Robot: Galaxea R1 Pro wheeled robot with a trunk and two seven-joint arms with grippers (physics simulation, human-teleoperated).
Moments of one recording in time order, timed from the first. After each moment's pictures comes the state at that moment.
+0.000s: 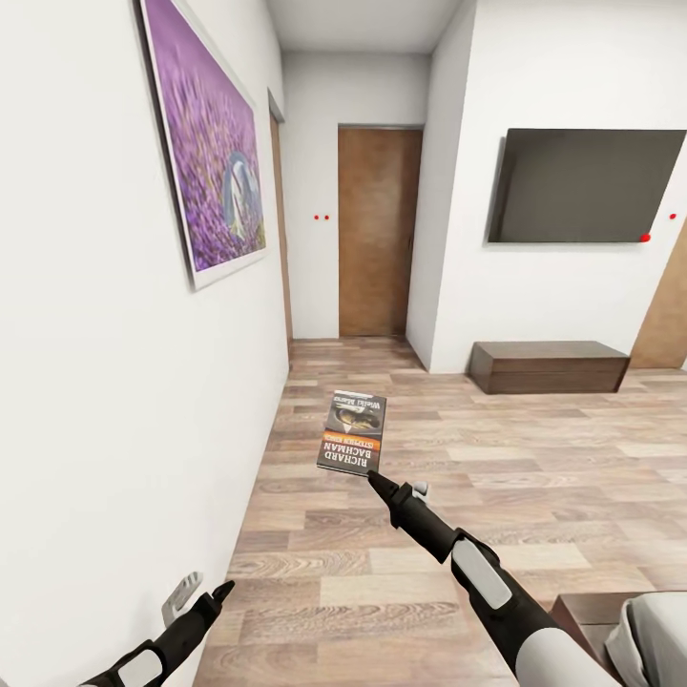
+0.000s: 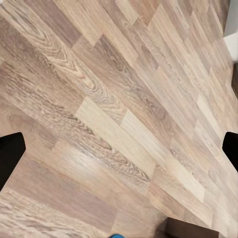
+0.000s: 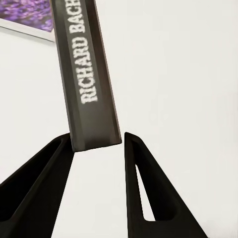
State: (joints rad) left arm -0.57 0.13 0.36 -0.02 0.53 0.01 -0.47; right arm -0.56 -0.01 0.24 -0.66 -1.20 0.42 0.71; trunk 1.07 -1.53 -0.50
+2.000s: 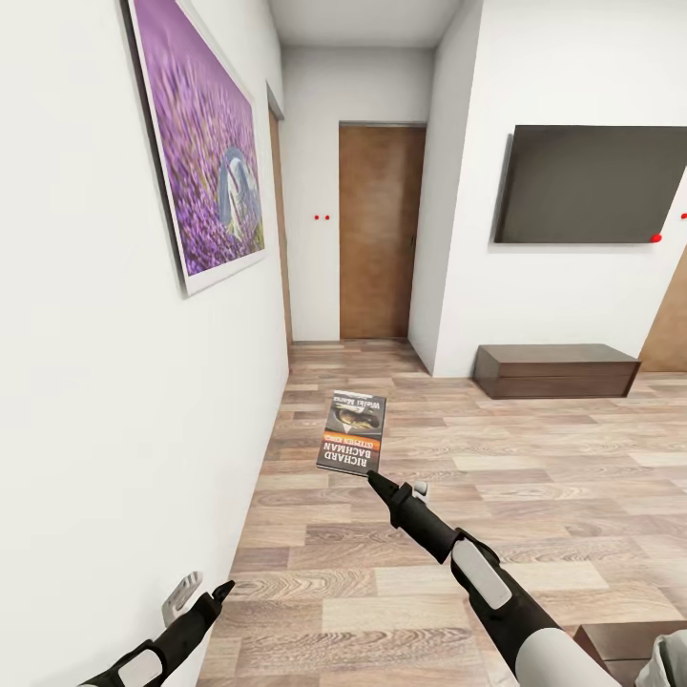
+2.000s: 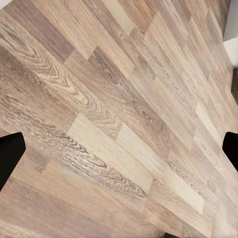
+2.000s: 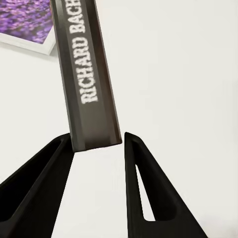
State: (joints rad) left arm -0.57 0.13 0.36 -0.02 0.53 0.01 -0.47; right arm -0.56 -0.01 0.24 -0.66 -1.20 0.42 0.71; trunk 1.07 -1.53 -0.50
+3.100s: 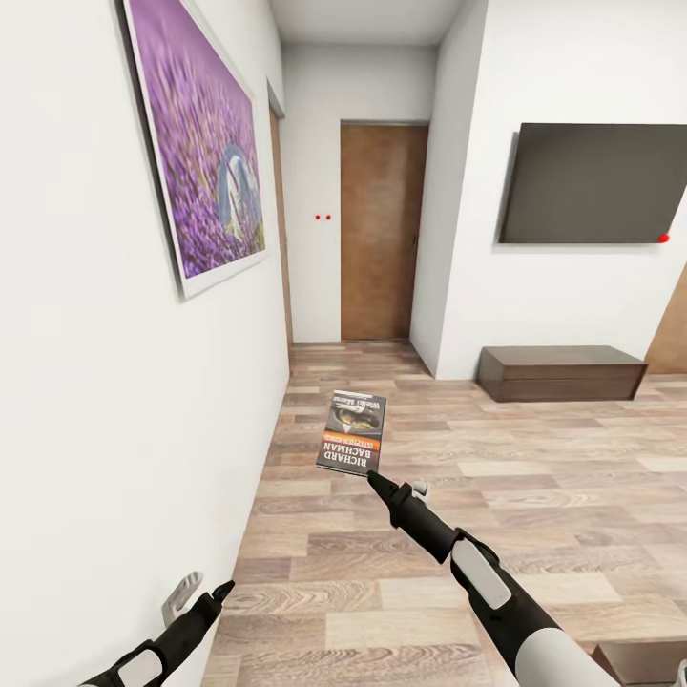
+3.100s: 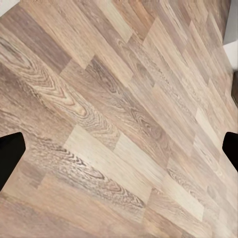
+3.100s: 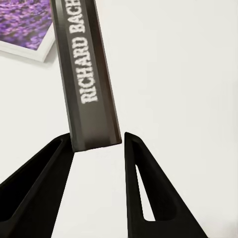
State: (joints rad) left arm -0.57 0.13 0.36 -0.02 0.53 0.01 -0.47; right arm -0.56 -0.01 0.24 -0.66 -1.20 0.42 0.71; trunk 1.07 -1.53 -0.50
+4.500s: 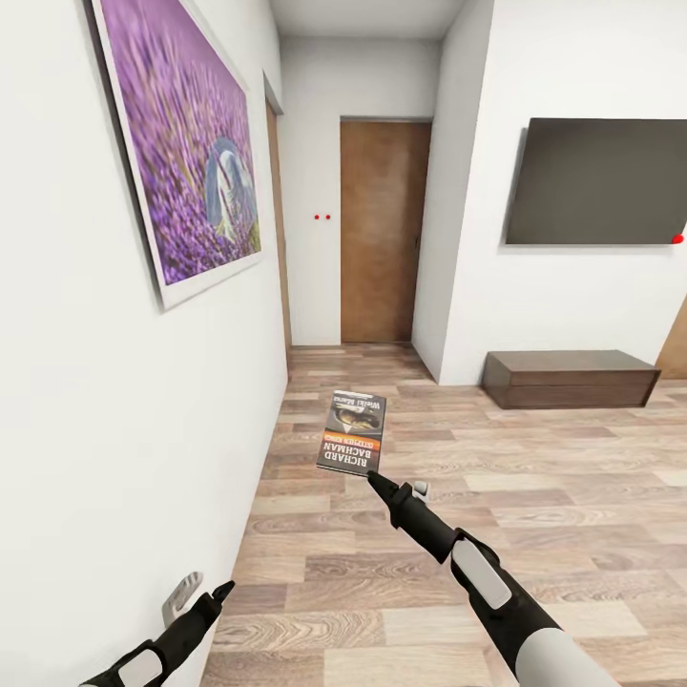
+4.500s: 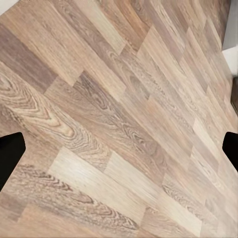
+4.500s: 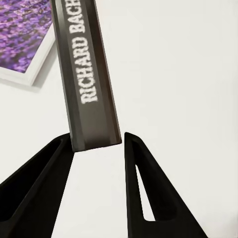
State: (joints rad) left arm -0.57 0.13 0.36 -0.02 0.53 0.01 -0.47; right arm -0.56 -0.01 0.24 -0.66 -1.20 0.42 0.71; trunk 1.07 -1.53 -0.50
